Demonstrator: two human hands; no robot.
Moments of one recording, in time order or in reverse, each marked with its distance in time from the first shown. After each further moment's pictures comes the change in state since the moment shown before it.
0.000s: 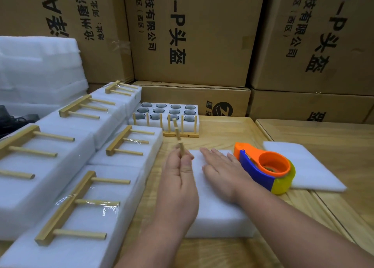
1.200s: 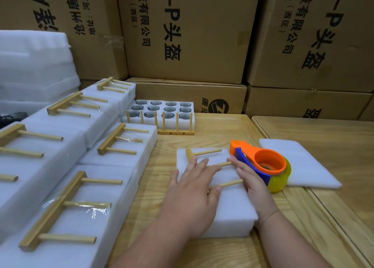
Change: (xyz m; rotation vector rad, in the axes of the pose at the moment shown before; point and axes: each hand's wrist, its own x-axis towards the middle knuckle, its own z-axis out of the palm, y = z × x) left_hand 0.001 -0.026 0.019 0.775 -0.592 0.166; right_hand -0.040 0.051 0.033 1.716 0.388 0.145
